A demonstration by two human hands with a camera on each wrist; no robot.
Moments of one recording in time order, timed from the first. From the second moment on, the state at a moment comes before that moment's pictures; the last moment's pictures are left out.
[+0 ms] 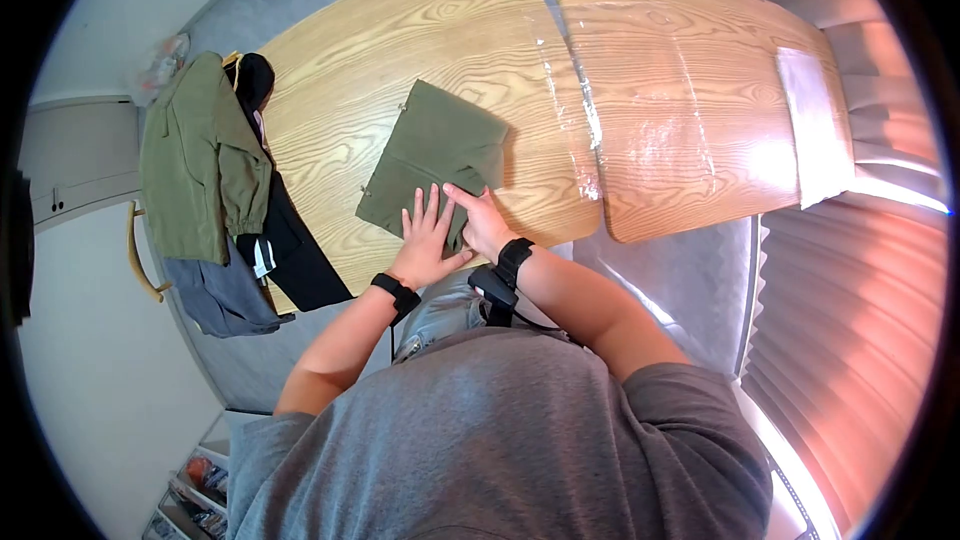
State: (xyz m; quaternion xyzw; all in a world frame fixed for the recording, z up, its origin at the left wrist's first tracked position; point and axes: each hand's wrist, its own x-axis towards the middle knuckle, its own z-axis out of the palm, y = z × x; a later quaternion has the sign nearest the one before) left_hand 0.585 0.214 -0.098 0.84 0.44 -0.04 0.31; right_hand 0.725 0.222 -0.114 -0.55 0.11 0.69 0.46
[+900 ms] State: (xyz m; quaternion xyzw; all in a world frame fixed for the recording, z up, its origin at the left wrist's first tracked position) left_hand 0.849 0.262 -0.137 0.89 0.39 0.05 0.24; right_hand 1.038 -0.019 0.044 -0.53 0.10 0.36 0.76
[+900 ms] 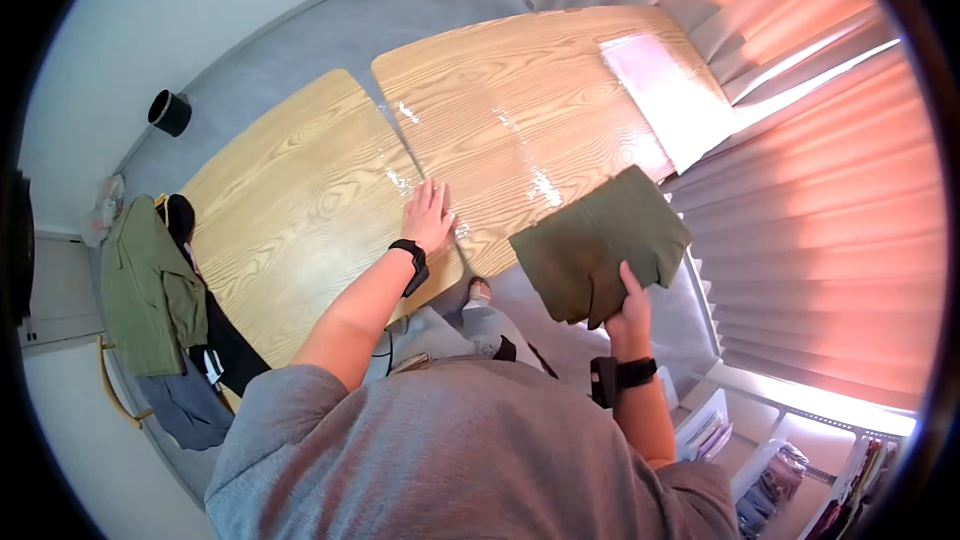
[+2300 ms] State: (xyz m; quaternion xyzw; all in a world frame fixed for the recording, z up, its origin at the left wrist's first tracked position) left_hand 0.613 0.239 -0.130 0.84 0.52 0.09 0.14; right_hand 0.912 0.137 -0.013 -0.50 0.02 0.65 0.58
